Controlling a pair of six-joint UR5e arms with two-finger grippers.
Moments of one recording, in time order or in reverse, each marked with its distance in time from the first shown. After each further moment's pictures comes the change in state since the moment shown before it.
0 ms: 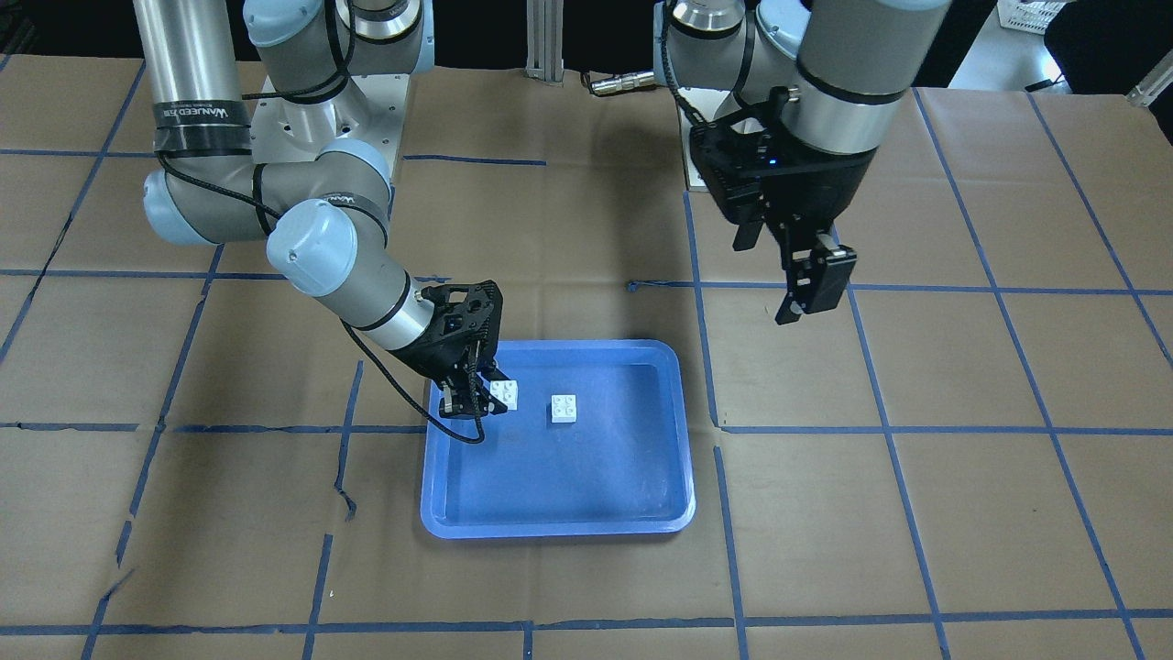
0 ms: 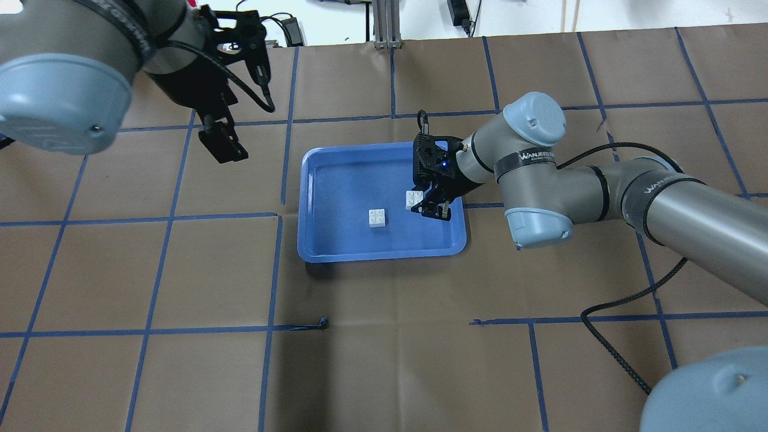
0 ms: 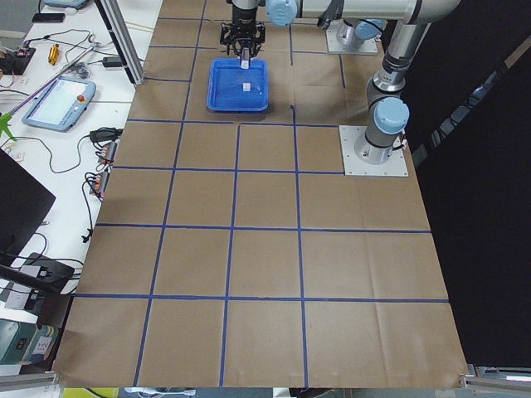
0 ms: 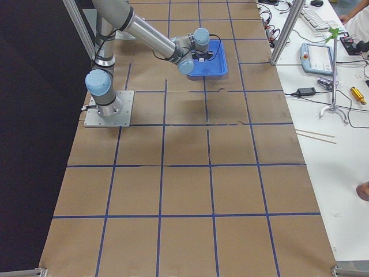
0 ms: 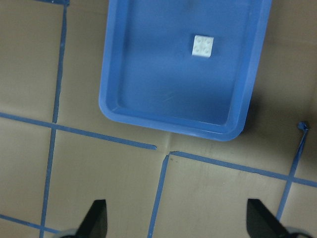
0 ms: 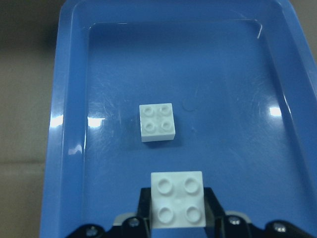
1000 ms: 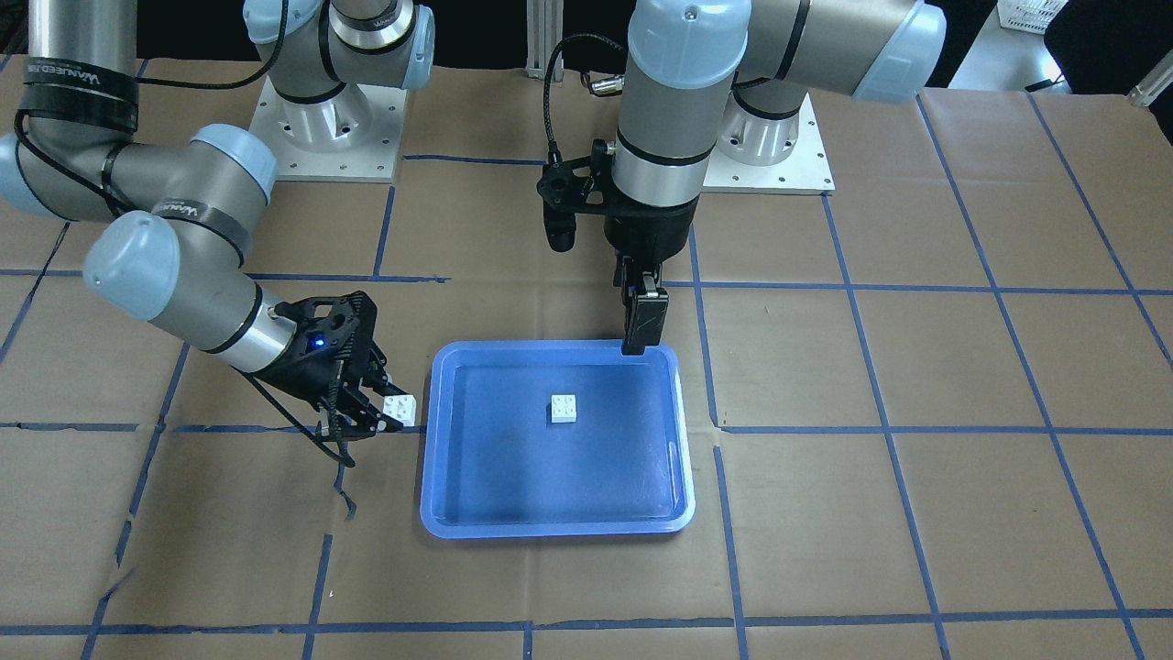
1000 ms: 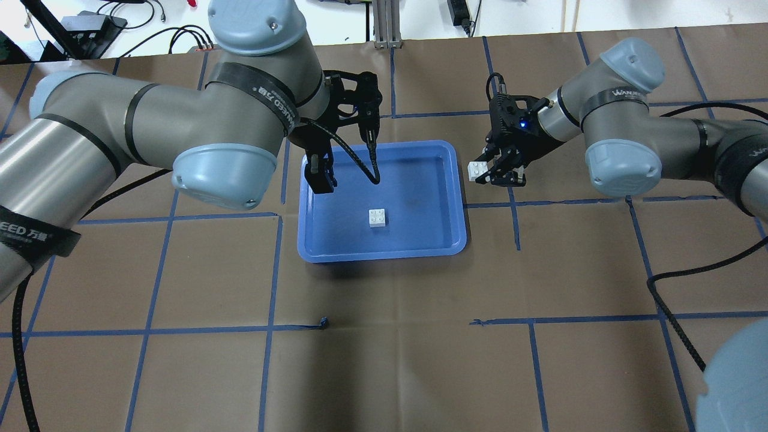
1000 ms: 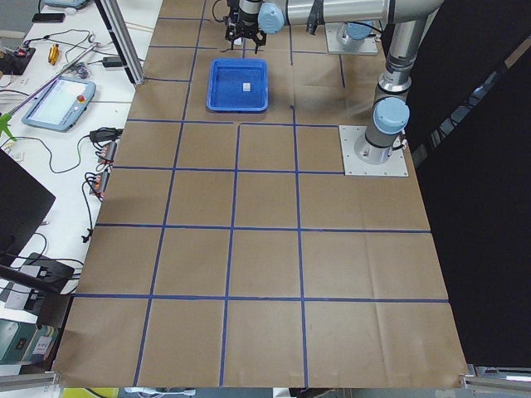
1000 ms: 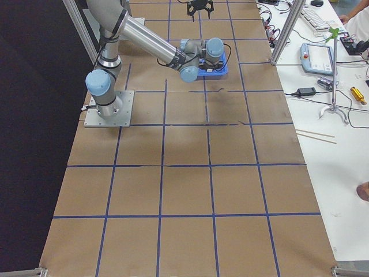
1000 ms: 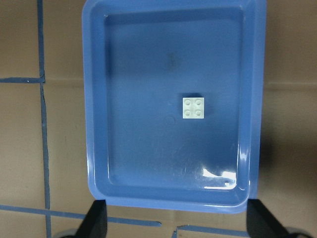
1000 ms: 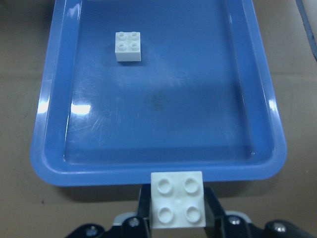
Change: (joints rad) left arm -0.258 -0.114 -0.089 0.238 0.052 0.012; right arm -0.204 -0.059 -0.097 0.304 0.020 -0.290
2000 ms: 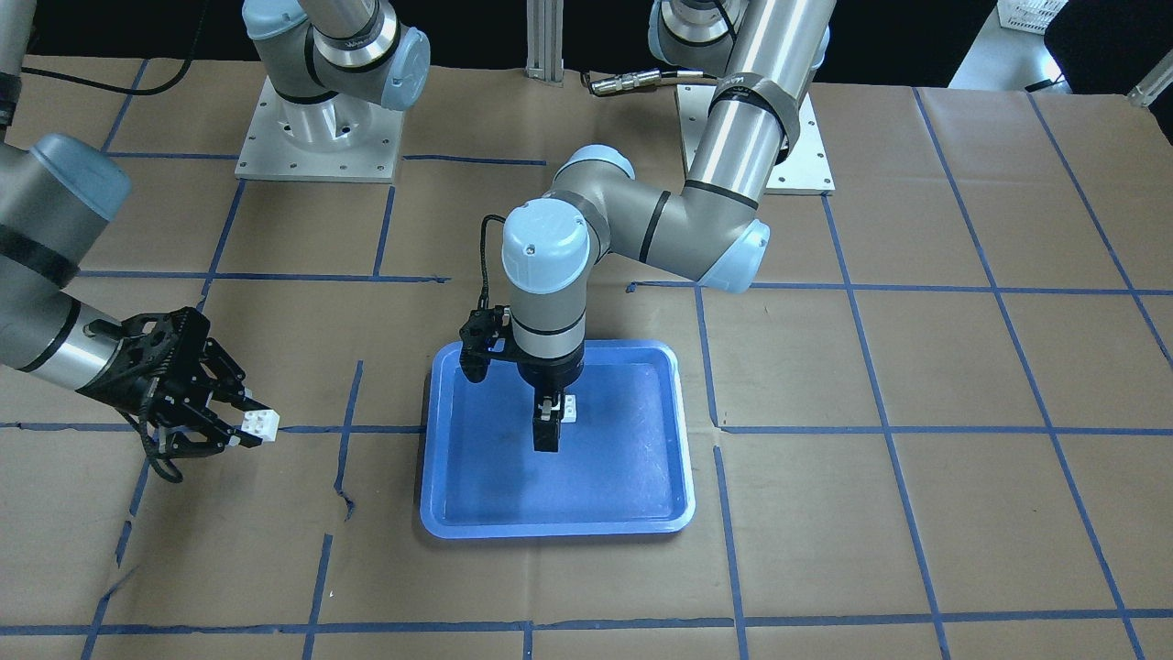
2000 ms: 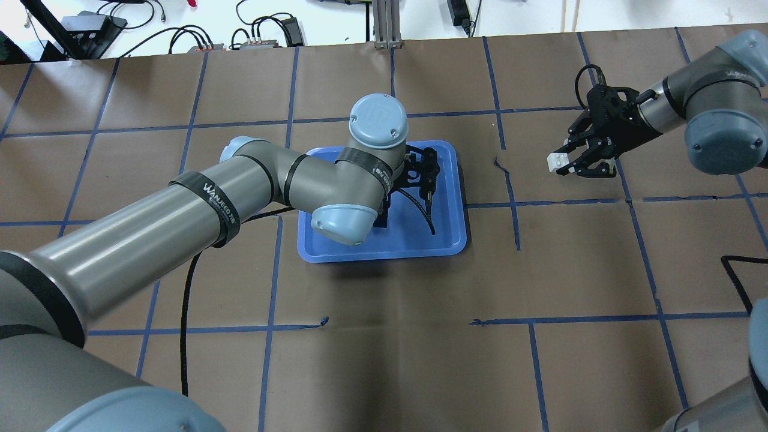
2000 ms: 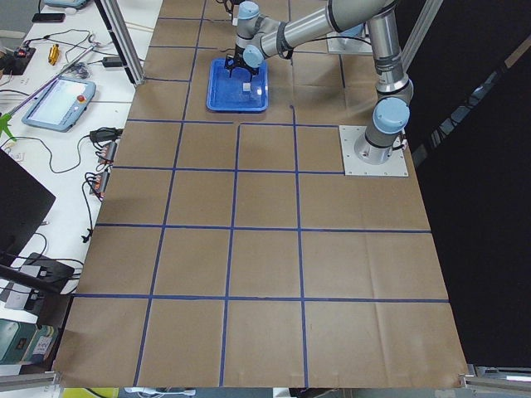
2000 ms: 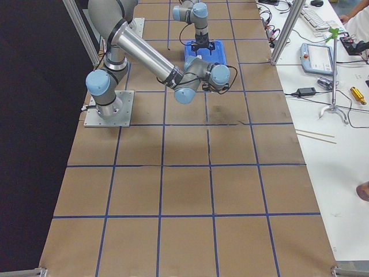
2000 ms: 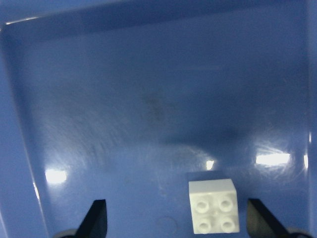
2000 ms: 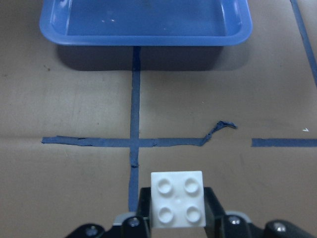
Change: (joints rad) left arm -0.132 -0.361 -0.047 0.383 0.080 -0.008; right arm -0.288 0.017 -0.046 0.205 -0.003 -0.349
